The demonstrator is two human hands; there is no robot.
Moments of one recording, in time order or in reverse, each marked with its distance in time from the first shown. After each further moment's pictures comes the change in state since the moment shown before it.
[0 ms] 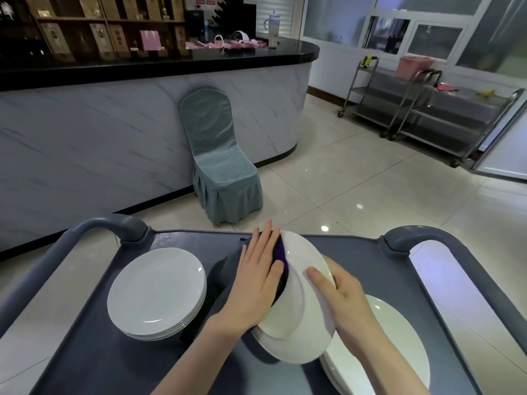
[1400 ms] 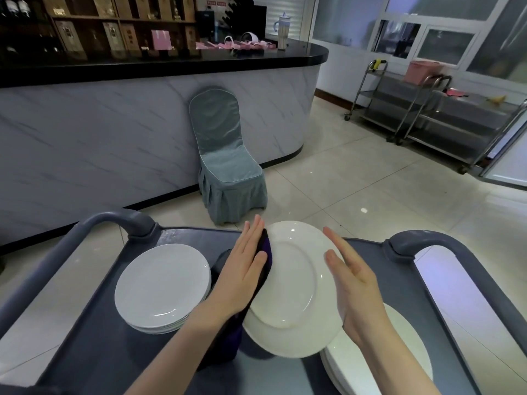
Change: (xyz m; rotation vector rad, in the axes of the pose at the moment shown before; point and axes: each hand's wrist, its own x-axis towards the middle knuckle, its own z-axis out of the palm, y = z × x) left_hand -0.003 -0.016 -0.028 -0.097 0.034 -0.064; right_hand 0.011 -0.006 0.002 0.380 0.166 0.036
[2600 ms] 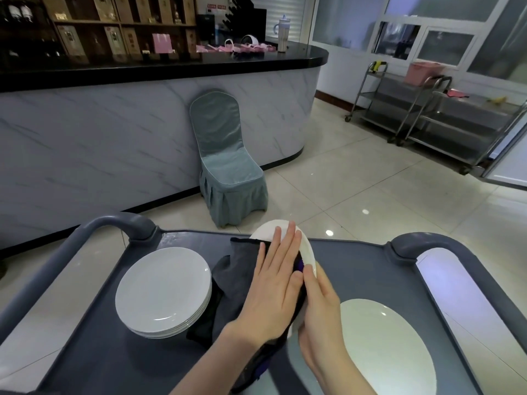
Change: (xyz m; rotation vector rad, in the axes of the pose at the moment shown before) left_hand -0.005 0.031 0.043 0.250 0.024 0.260; right_hand -0.024 0.033 0.052 0.078 0.084 0.019
